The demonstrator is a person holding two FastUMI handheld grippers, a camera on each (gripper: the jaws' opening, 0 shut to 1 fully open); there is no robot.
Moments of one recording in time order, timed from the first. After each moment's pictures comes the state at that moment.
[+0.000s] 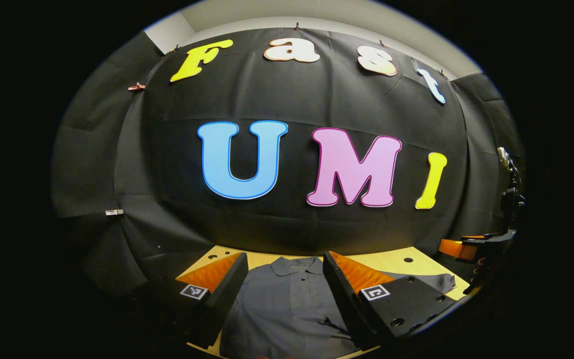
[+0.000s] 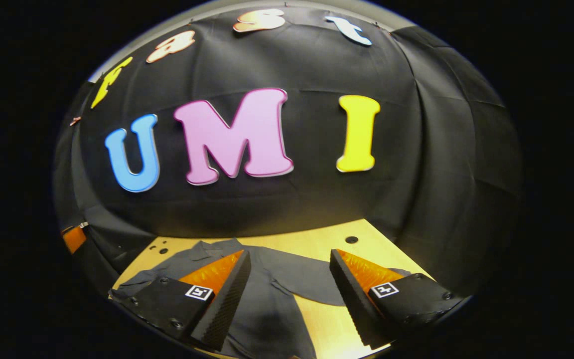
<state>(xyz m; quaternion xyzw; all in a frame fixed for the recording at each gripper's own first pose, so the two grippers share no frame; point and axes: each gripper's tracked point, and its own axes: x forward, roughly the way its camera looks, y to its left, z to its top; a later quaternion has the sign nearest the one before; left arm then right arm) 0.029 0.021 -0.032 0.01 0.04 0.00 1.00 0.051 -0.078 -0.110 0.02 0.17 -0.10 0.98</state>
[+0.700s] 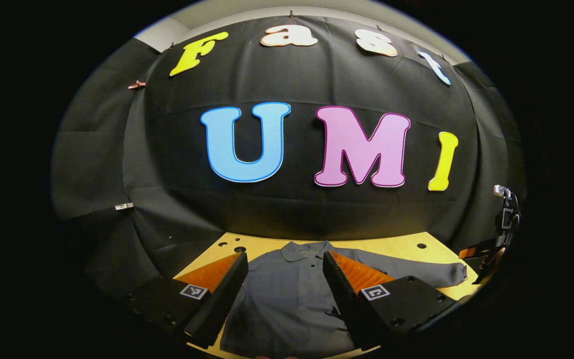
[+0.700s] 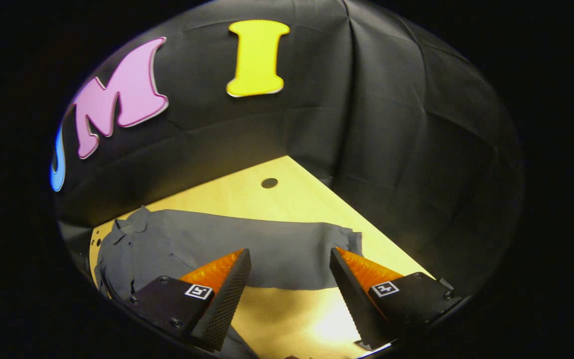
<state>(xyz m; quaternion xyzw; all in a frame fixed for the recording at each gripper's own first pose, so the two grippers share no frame) 0.033 0.011 -0.066 0.03 0.09 0.04 1.00 0.042 -0.267 -0.244 0.07 0.33 -0.27 0.90</state>
